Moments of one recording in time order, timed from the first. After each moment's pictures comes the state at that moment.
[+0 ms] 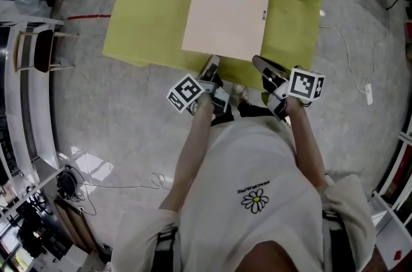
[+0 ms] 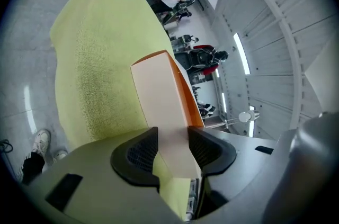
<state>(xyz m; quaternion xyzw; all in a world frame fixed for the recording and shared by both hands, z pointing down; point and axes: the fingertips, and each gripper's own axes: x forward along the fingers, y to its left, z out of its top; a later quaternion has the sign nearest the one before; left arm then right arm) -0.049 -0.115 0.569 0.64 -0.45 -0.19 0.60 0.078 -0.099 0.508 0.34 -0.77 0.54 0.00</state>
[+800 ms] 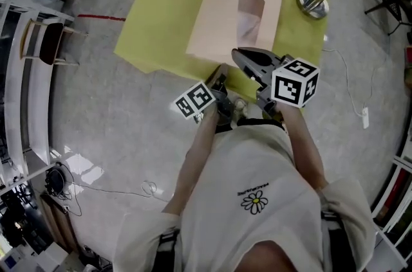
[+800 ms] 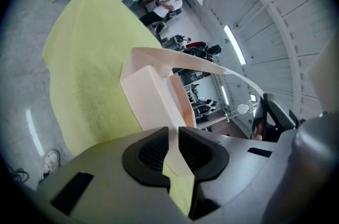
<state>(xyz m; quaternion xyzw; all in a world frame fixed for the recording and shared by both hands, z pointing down) -0.047 -0.116 0.559 0.67 -0.47 -0.15 0.55 -0.019 -0.133 0.397 0.24 -0.91 0.32 0.05</state>
